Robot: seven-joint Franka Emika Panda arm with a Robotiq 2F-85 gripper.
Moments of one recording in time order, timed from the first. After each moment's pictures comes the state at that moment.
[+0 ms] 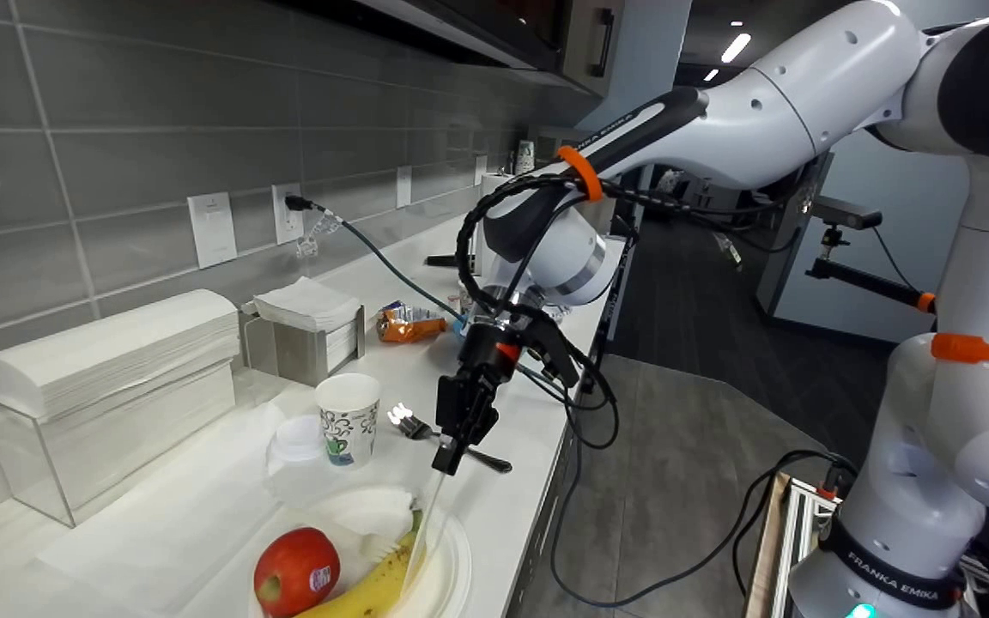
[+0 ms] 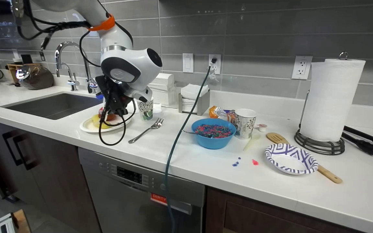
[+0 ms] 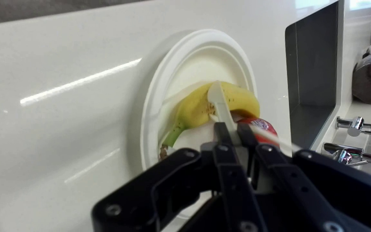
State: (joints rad) arm 0.18 0.13 0.15 -2.24 1.03 2.13 -0.44
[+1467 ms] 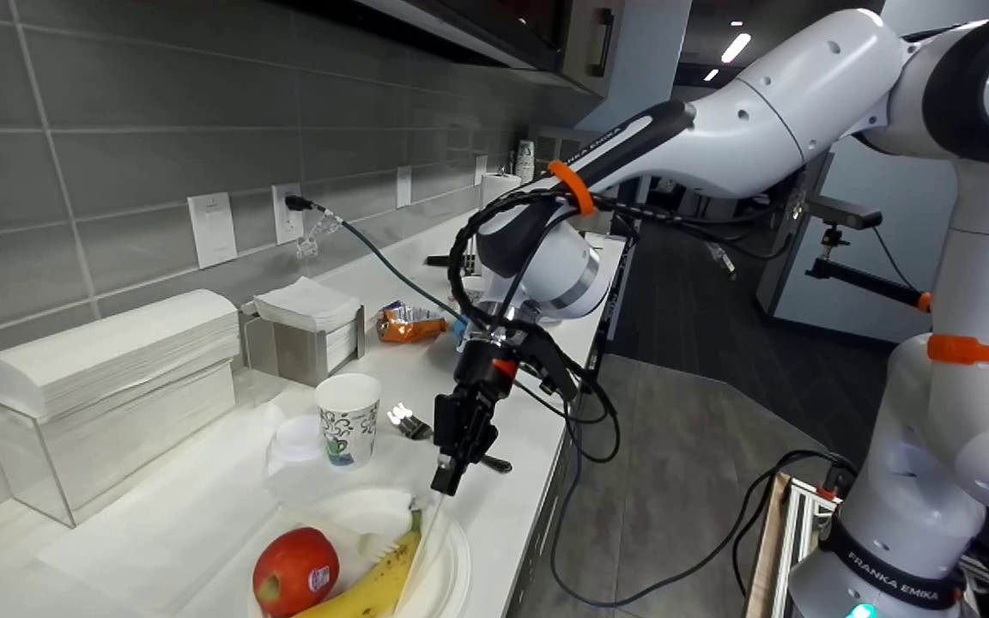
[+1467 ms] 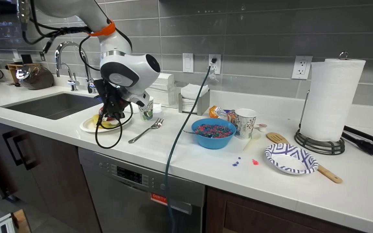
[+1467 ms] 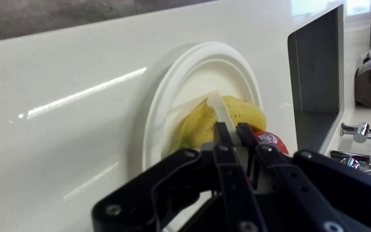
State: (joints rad) arm 0.18 0.17 0.18 -2.24 1.04 2.13 -0.43
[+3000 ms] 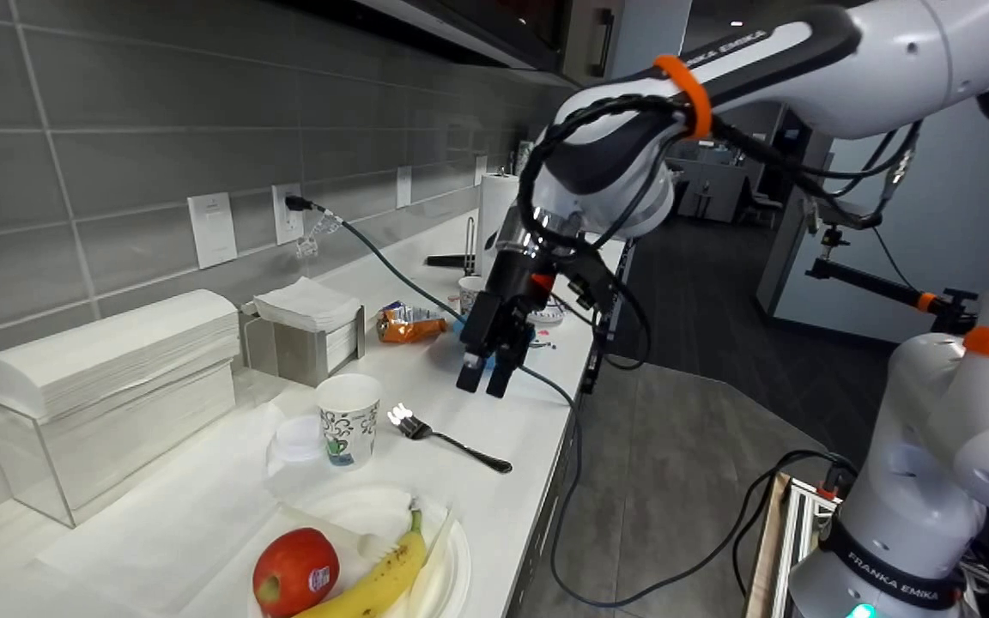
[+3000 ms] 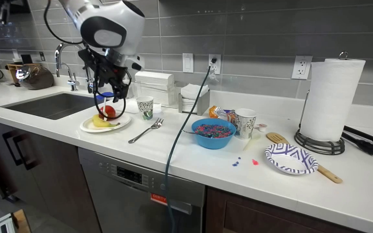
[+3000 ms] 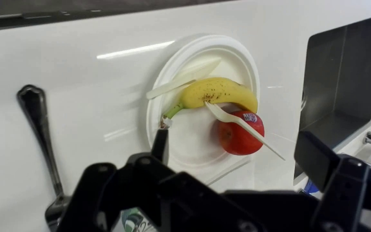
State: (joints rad) arm 0.18 -0.15 0.18 -2.30 0.73 2.15 -0.24
